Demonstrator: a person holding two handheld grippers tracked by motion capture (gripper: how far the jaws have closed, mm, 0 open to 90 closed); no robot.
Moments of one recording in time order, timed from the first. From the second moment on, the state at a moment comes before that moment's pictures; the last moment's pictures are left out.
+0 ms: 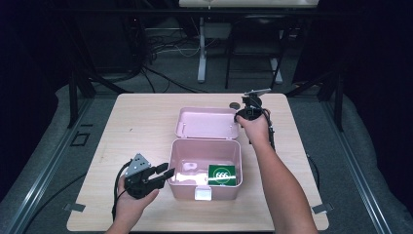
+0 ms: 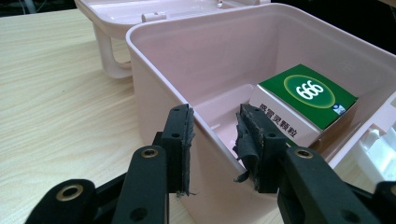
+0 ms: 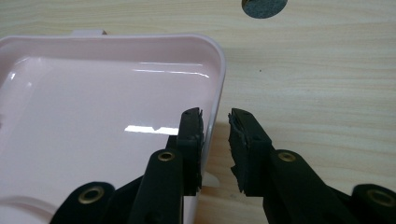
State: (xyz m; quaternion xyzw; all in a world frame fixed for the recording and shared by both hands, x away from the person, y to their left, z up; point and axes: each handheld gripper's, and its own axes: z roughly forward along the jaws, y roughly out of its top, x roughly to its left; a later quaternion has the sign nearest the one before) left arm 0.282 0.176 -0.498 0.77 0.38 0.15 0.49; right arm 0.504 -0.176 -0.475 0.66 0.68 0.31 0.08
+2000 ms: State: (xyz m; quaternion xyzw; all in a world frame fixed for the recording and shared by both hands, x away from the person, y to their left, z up) left arm 0.278 0.175 -0.497 0.77 0.38 0.15 0.49; right arm 0.475 -0.172 -0.436 0.64 0.67 0.36 0.14
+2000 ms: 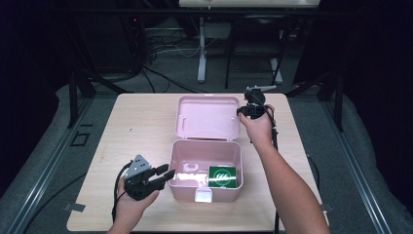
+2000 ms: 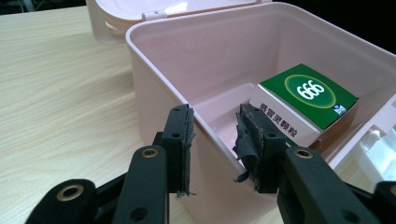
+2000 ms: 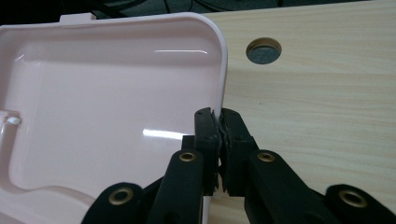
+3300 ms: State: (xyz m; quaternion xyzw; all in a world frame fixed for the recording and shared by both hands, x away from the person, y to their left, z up) left arm 0.273 0.175 -0.497 0.77 0.39 0.15 0.49; right arm 0.403 -0.176 -0.398 0.54 0.68 0.45 0.21
